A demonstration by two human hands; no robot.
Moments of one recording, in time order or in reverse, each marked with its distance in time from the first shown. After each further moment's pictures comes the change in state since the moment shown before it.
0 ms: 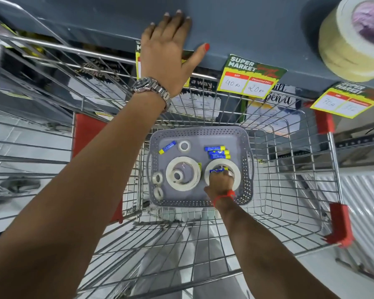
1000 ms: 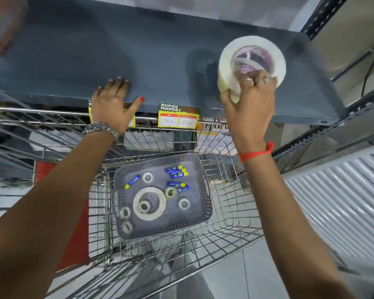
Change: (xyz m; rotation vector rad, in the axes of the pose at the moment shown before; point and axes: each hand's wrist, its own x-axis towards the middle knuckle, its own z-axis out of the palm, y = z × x) left_hand -0.004 0.007 -0.019 -0.044 -0.079 0.016; right_hand -0.090 0.055 -0.255 0.198 1.377 -0.091
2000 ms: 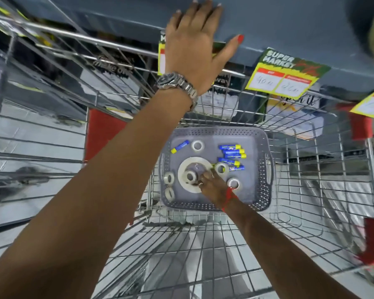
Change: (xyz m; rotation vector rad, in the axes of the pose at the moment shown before) left_hand 0.005 -0.011 0.023 0.043 0.110 -0.029; right_hand -0.301 0.009 0.233 -0.290 -1.306 -0.931
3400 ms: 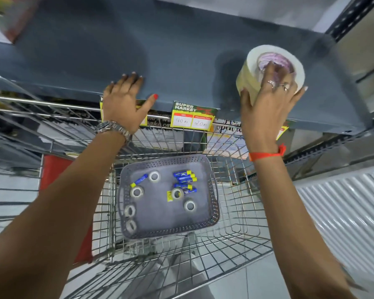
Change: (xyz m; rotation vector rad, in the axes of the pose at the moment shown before) left_hand -0.004 0.005 -0.014 -0.074 -0.068 -0.016; right_hand -0.186 0.162 -0.267 0.242 1.097 1.054
